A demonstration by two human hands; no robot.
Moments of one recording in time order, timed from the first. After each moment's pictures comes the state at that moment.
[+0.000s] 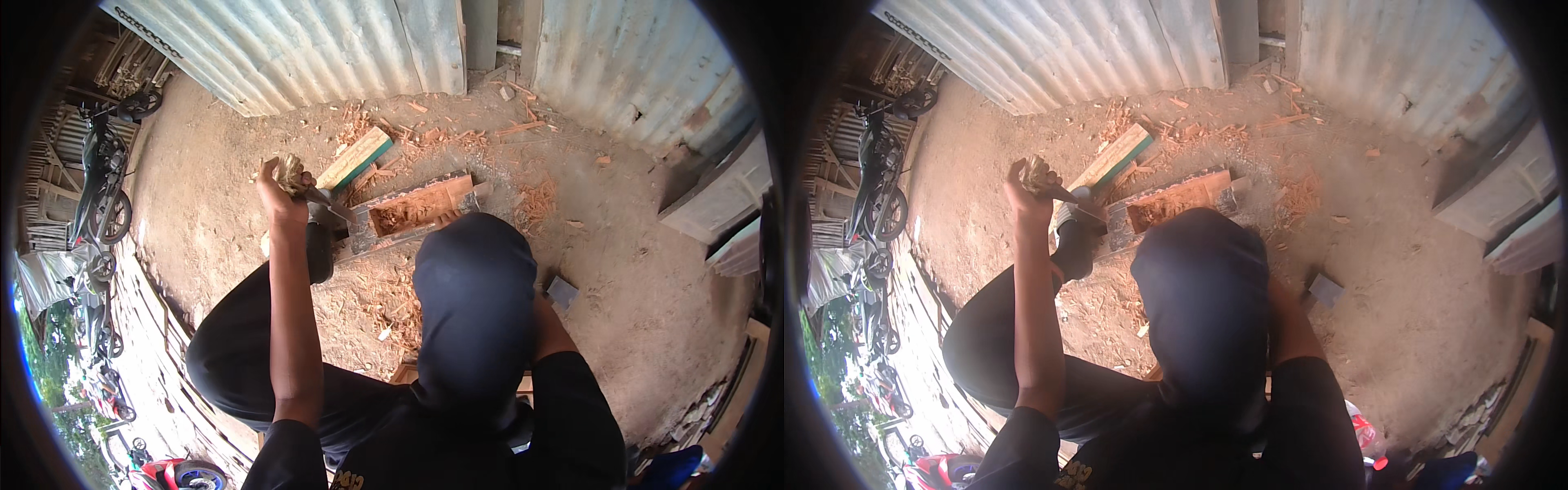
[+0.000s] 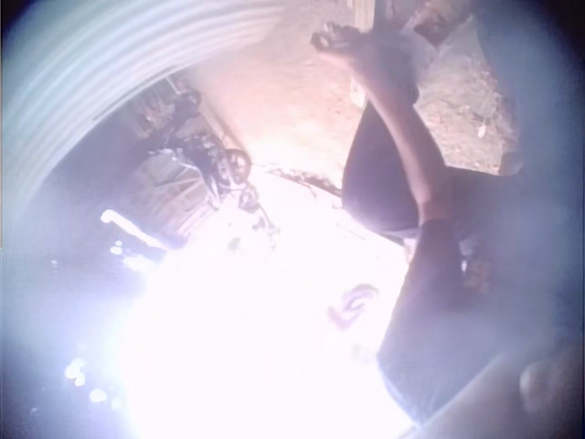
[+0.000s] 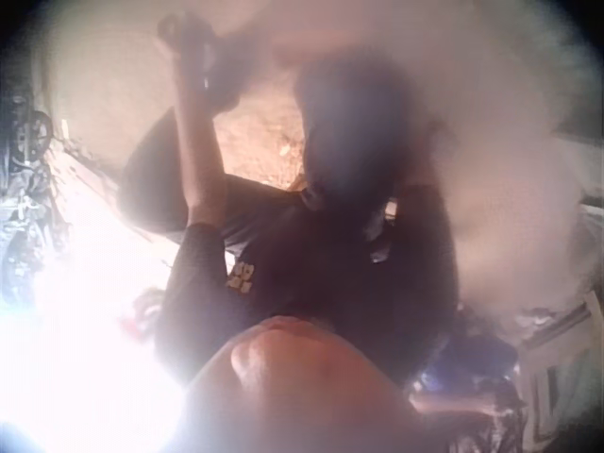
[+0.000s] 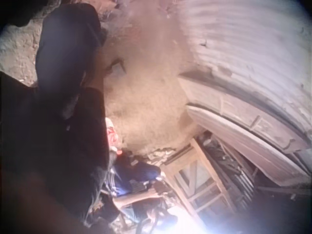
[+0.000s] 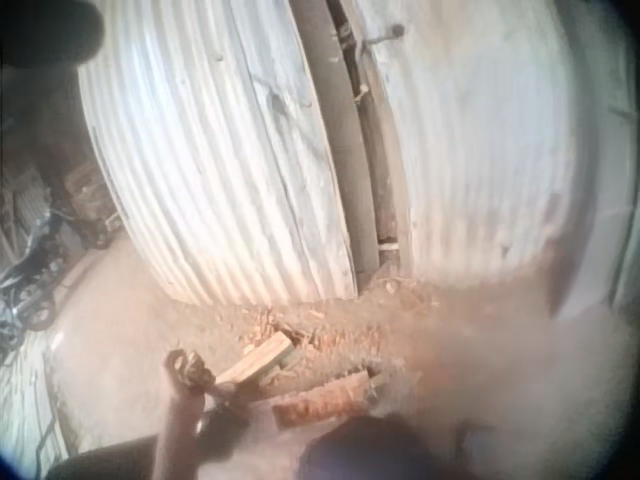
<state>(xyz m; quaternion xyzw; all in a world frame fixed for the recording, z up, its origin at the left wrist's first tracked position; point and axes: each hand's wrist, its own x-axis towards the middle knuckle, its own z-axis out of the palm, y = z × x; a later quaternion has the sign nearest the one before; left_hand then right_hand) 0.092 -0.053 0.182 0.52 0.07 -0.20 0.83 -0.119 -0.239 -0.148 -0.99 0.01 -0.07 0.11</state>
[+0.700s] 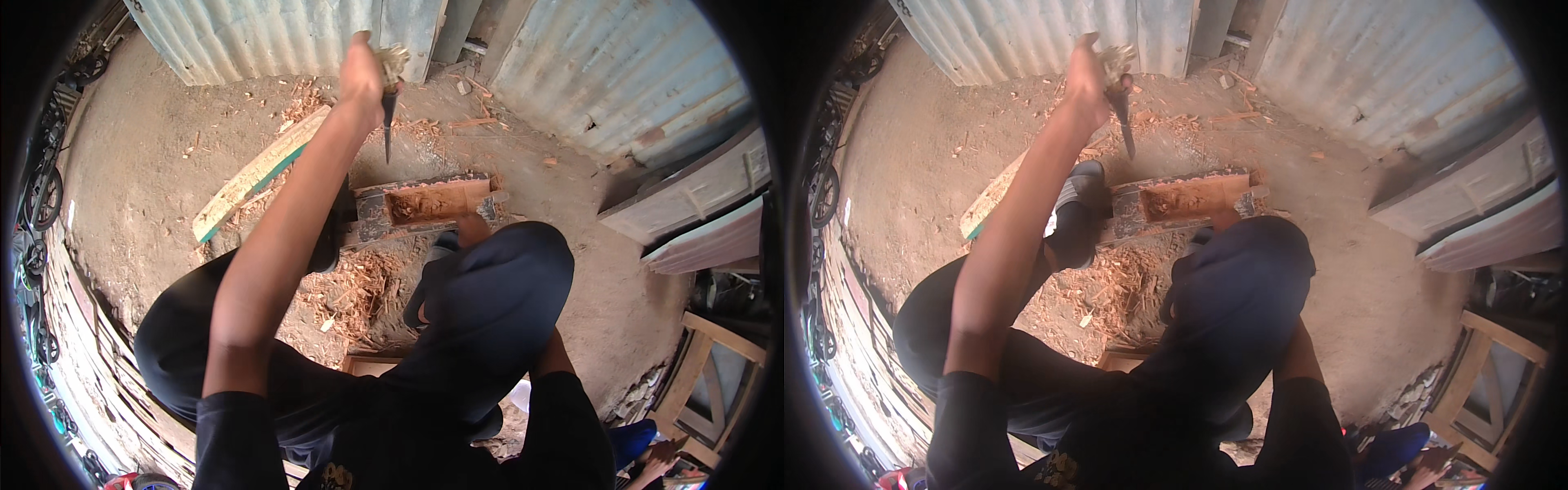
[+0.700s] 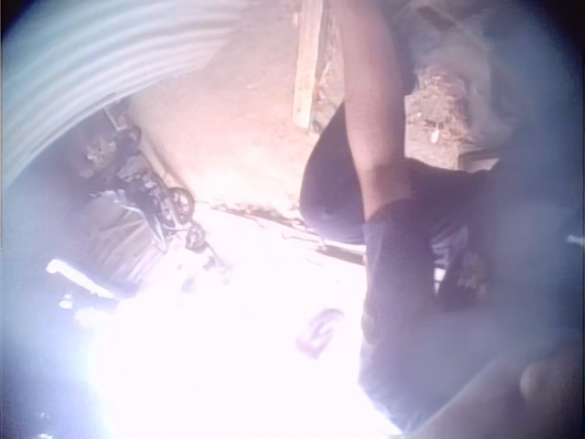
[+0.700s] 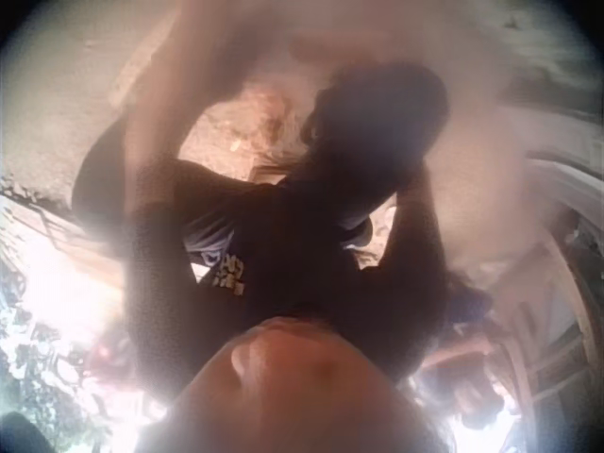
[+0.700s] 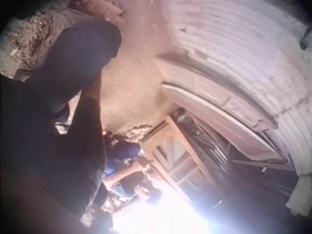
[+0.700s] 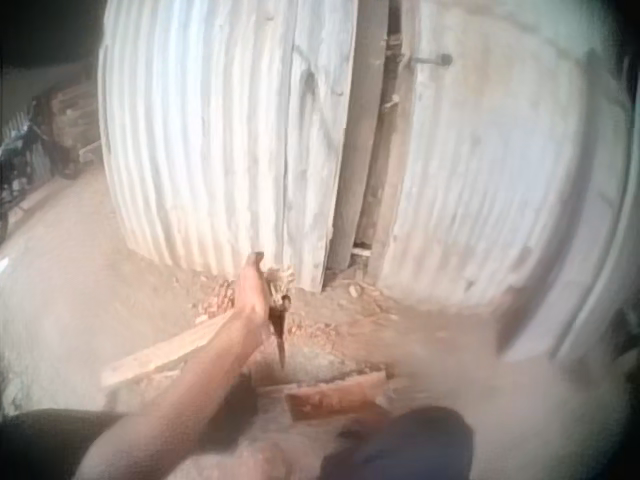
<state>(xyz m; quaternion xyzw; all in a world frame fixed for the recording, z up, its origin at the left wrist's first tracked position) 0.052 -0.208 0.226 0.57 0.00 -0.33 0.75 -0.225 -0.327 -0.121 -0.98 0.20 0.02 0.06</state>
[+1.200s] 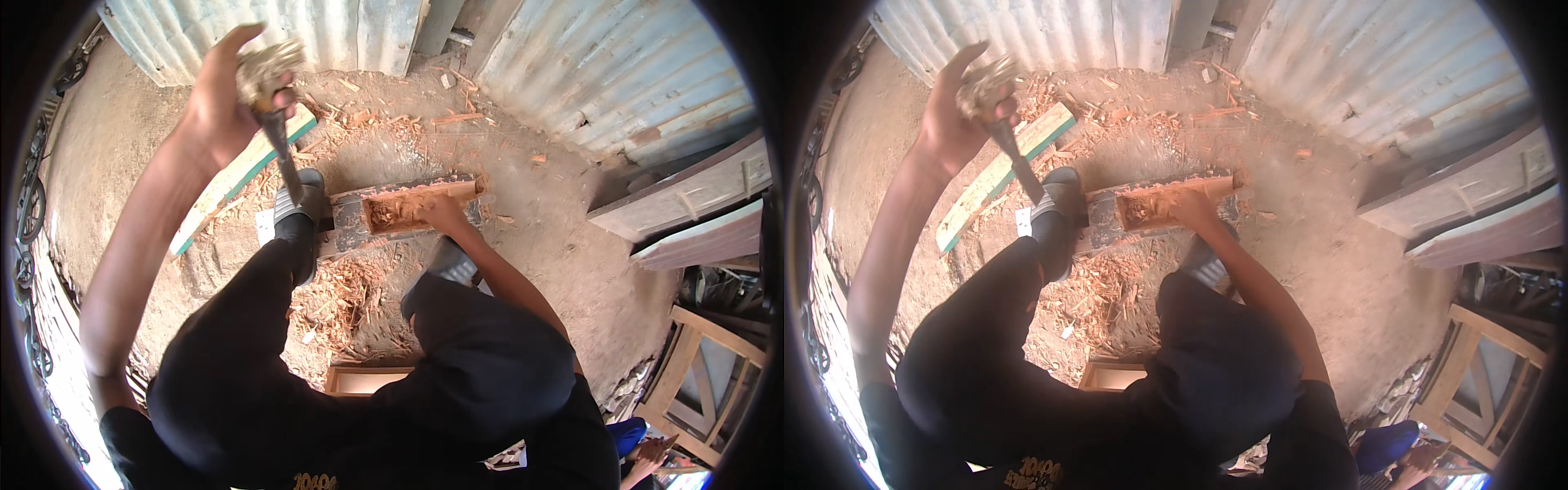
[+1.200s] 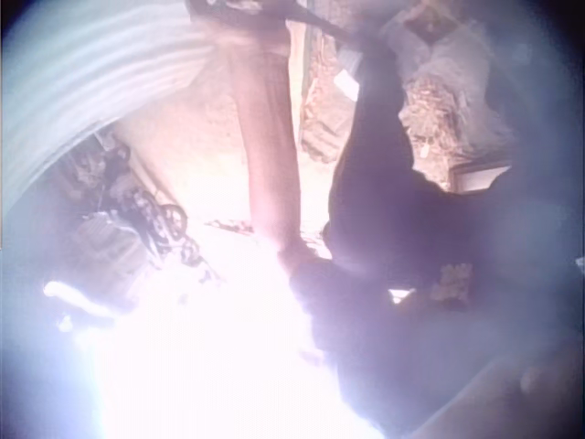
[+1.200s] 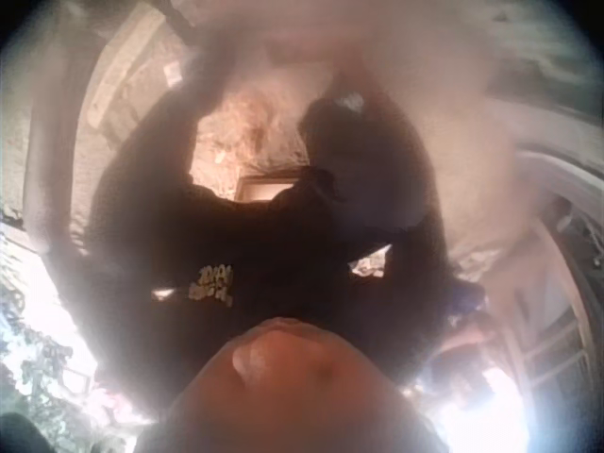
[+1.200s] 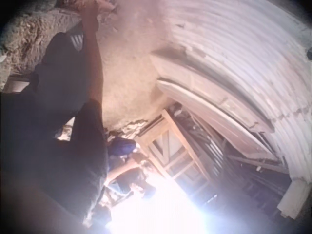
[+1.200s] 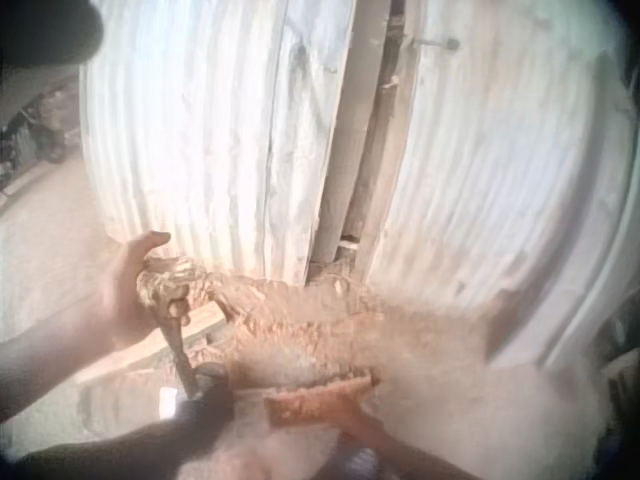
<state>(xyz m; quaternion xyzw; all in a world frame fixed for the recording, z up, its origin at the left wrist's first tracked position) 0.094 -0.130 0.263 0.58 -0.10 -0.38 0.71 -0.160 -0.337 -0.059 -0.91 0.28 0.01 0.30</state>
